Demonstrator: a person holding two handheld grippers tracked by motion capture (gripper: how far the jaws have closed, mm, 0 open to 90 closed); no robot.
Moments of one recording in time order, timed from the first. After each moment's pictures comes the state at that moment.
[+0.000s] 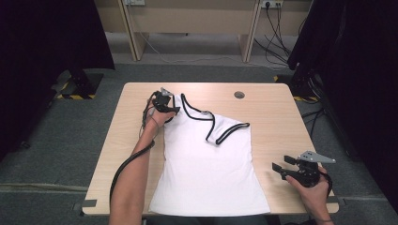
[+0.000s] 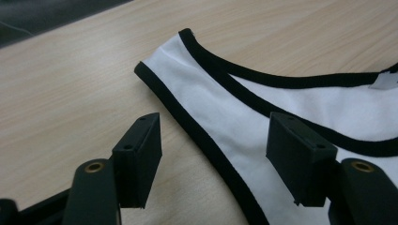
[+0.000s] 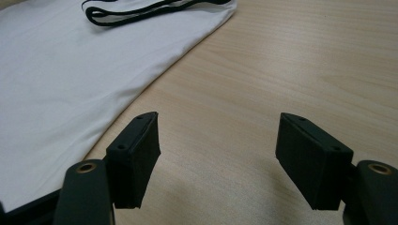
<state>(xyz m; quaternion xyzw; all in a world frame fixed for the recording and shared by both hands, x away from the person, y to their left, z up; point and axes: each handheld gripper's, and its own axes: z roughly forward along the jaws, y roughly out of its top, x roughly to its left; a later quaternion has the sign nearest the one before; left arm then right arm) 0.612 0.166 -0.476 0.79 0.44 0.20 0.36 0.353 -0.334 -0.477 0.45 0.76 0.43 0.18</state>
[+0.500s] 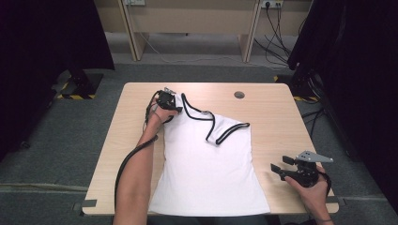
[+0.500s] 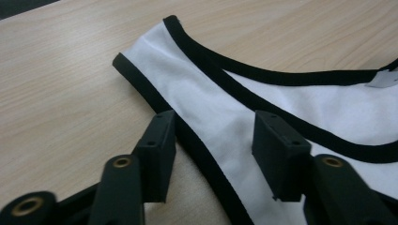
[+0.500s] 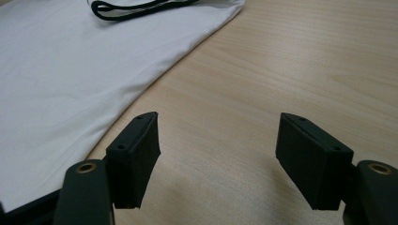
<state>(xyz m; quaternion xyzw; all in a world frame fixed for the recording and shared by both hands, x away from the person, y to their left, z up) 0.619 0.164 -0.477 0.81 0.43 0.17 0.36 0.354 -0.333 -0.477 0.44 0.77 0.43 0.17</state>
